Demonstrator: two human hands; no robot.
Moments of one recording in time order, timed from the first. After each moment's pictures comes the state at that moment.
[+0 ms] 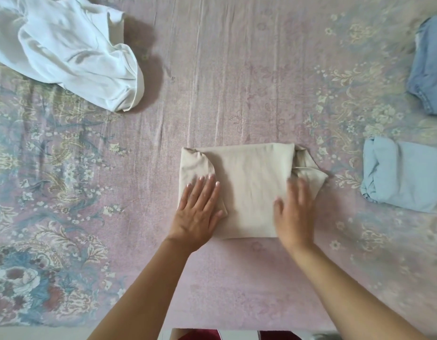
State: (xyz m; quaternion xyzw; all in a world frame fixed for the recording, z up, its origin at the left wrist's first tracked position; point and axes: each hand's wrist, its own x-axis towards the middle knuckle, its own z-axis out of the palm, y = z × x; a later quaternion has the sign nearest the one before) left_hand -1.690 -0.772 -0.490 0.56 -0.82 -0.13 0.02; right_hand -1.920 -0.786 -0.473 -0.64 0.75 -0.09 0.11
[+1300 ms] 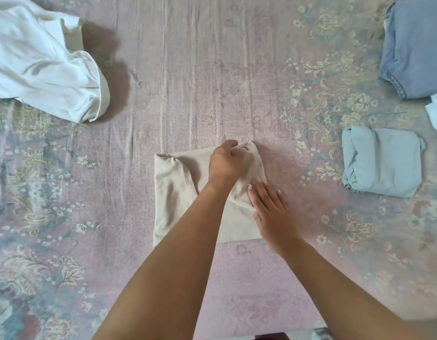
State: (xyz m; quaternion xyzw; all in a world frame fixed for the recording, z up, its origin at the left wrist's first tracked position) left_hand -1.812 -0.899 -0.444 0.69 -0.41 -0.55 0.21; right_hand -1.950 -0.772 -0.498 -0.78 0.61 -0.01 0.13
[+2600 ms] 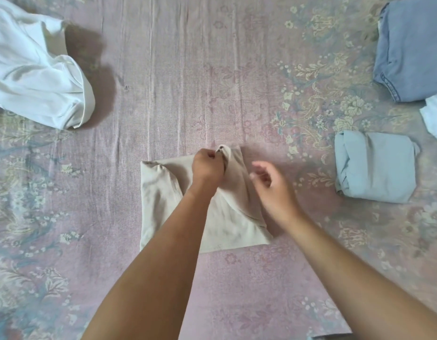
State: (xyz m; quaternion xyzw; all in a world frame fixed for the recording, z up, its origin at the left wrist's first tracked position) left_hand -1.815 -0.914 -0.459 0.75 -0.29 -0.54 0.24; right_hand -1.954 -0.848 -0.441 -0.51 0.70 -0.24 0.43
